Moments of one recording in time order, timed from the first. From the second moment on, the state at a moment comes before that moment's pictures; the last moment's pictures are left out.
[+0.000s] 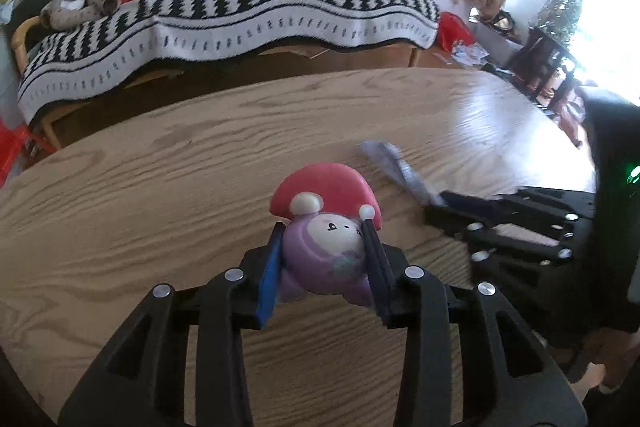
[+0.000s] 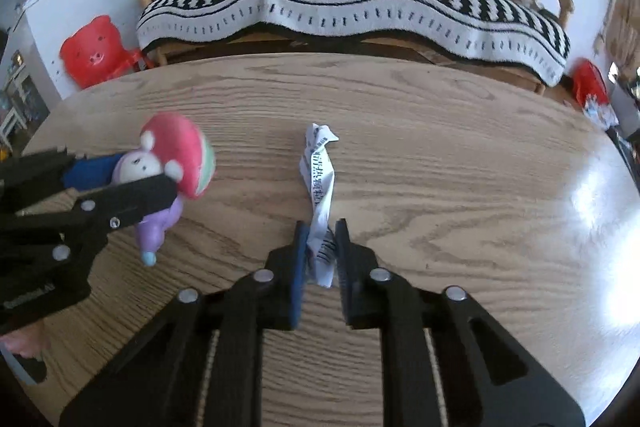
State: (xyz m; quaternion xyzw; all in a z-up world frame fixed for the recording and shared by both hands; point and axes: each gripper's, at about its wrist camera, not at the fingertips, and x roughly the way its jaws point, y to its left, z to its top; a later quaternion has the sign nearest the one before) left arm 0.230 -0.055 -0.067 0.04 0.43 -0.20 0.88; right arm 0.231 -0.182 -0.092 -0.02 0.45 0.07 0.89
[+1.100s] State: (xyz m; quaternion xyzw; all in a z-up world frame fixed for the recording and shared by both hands) left arm 0.063 -0.257 -0.011 0.10 0.38 -0.34 0.85; right arm -0.093 -0.435 -0.006 0.08 0.40 -0.17 0.89
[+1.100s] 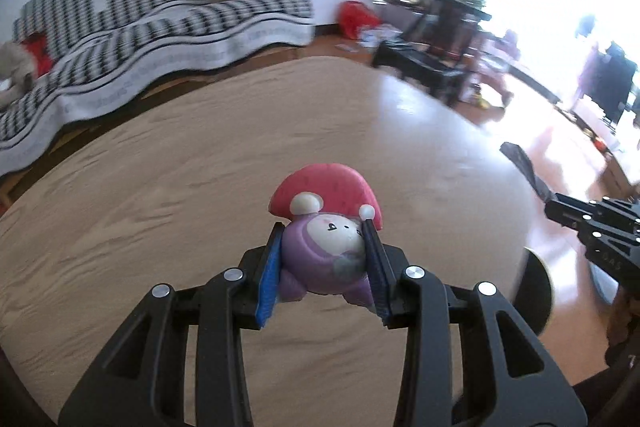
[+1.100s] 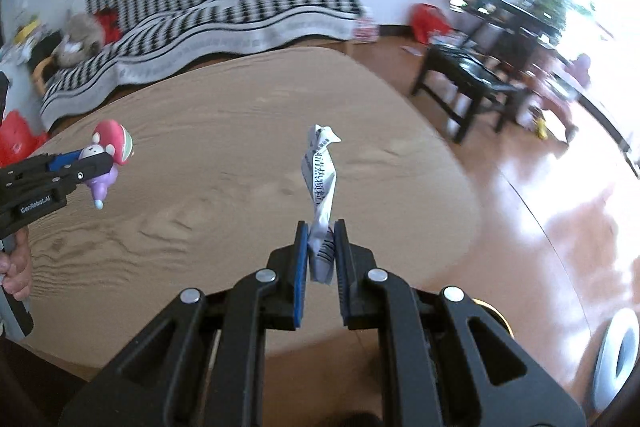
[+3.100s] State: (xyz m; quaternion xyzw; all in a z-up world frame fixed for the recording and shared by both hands) left arm -0.137 -0.520 -0.107 0.21 0.41 -0.57 0.68; right arm -0.307 -0.611 -0.063 0.27 0.42 -0.33 0.80
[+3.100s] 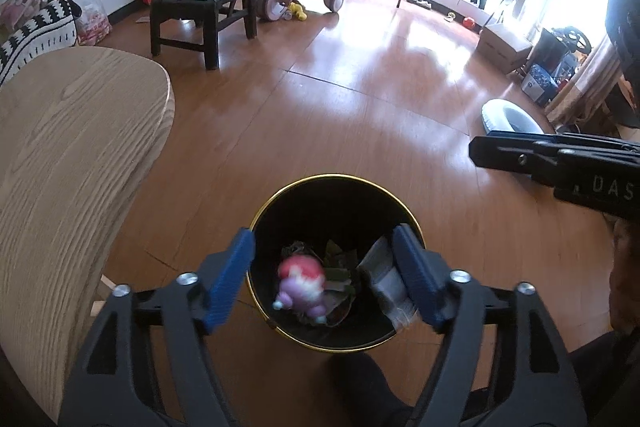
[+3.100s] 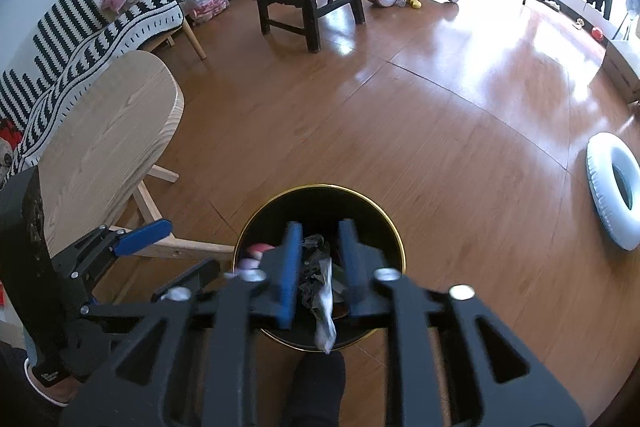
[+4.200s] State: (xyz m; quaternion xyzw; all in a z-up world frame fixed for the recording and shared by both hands) left arm 0.059 -0.155 0.013 0.09 0.37 -0.20 0.90; right arm -0.065 -0.376 0.021 0.10 0.37 -0.11 0.92
